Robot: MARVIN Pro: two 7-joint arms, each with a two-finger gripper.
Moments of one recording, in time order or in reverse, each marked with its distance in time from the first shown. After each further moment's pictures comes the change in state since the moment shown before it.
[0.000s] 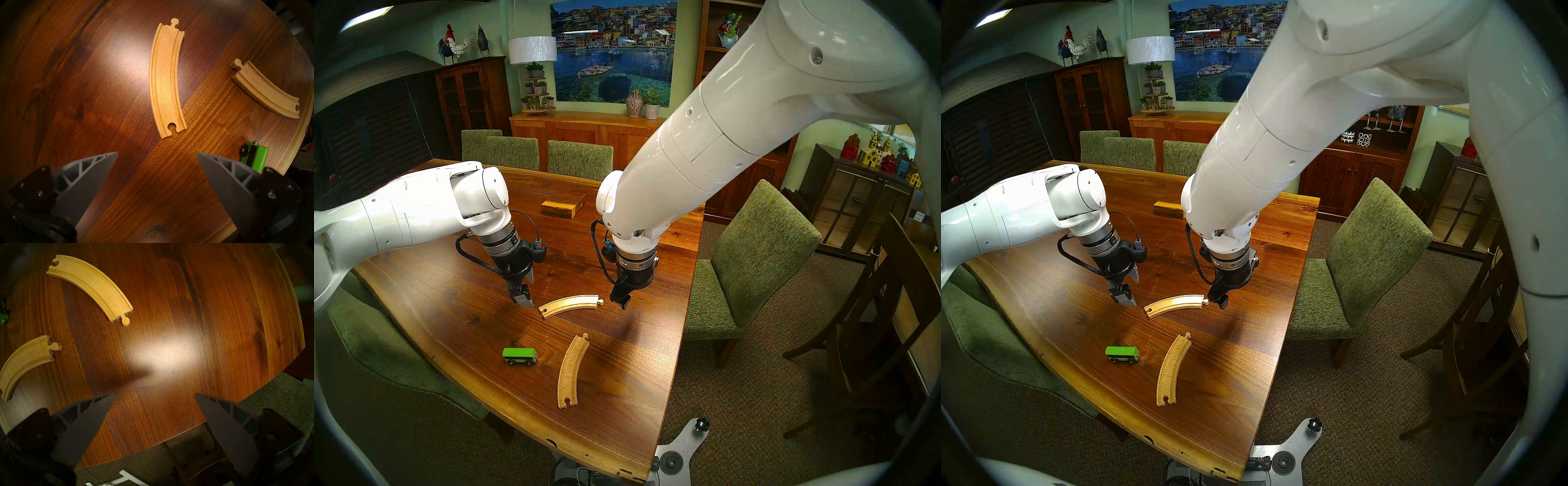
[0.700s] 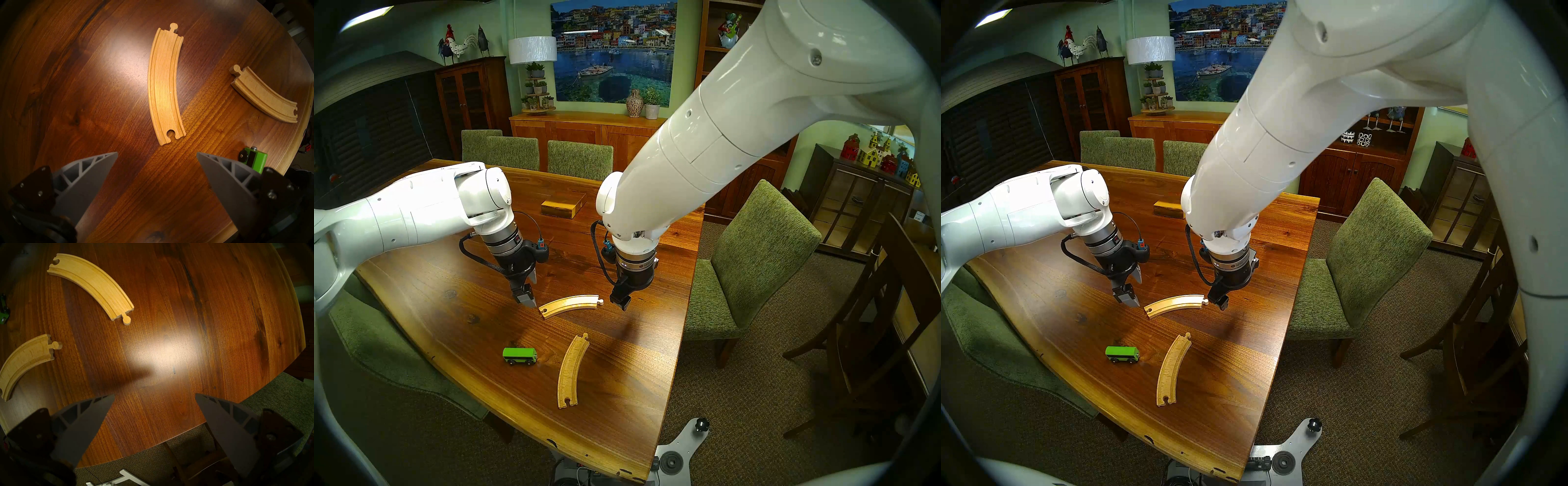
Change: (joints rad) left arm 0.011 -0.048 -0.004 0.059 -0.019 -0.019 -0.018; right arm -0.002 -0.001 0.000 -0.001 0.000 0.000 0.000
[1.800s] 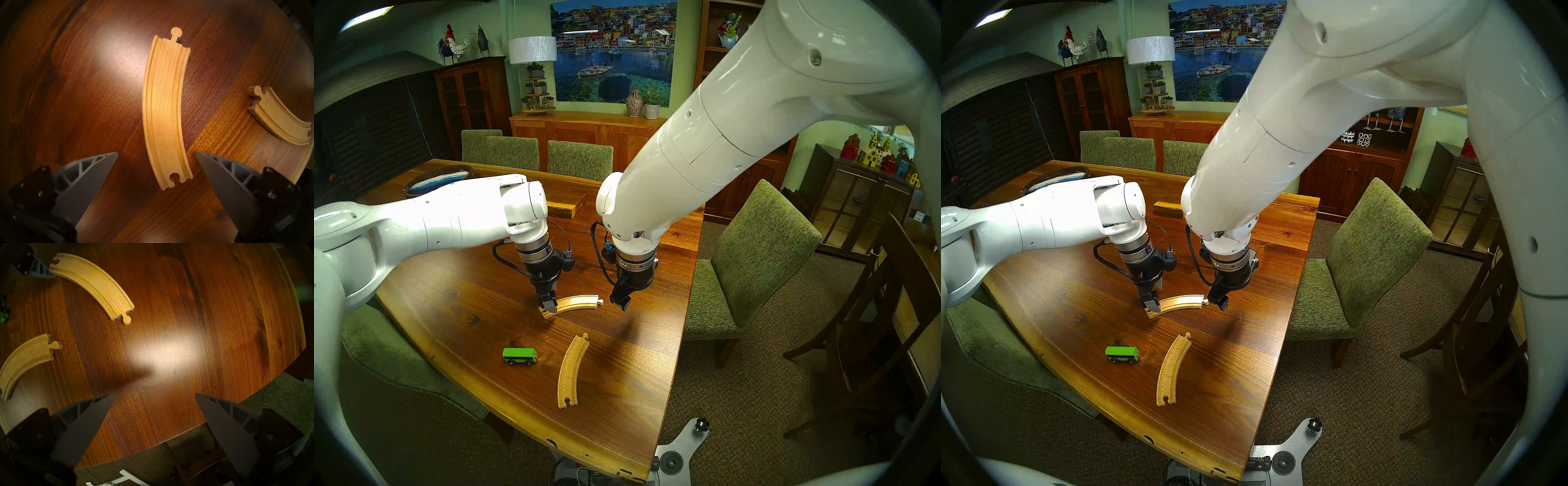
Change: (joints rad) left arm 0.052 -0.189 0.038 0.110 0.006 0.052 0.049; right arm -0.001 0.000 0.000 0.000 0.000 0.000 0.000
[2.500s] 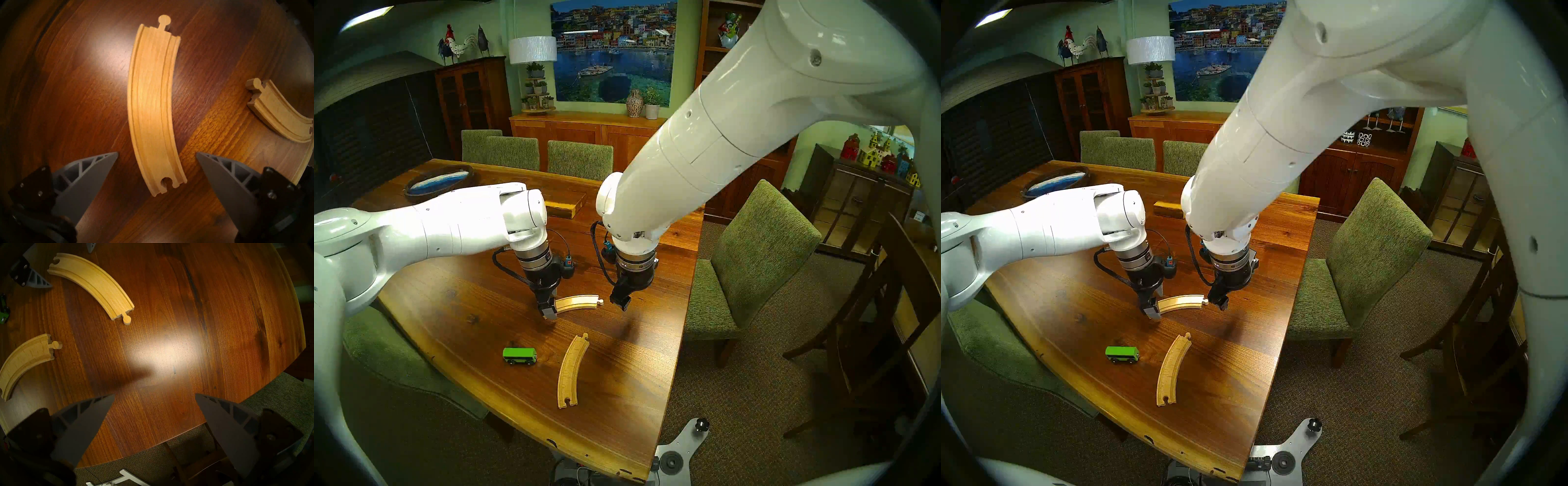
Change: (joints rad) left arm 0.029 0.020 0.000 -0.006 -0.004 -0.026 0.019; right arm 0.000 0.000 0.000 0.000 0.000 0.000 0.000
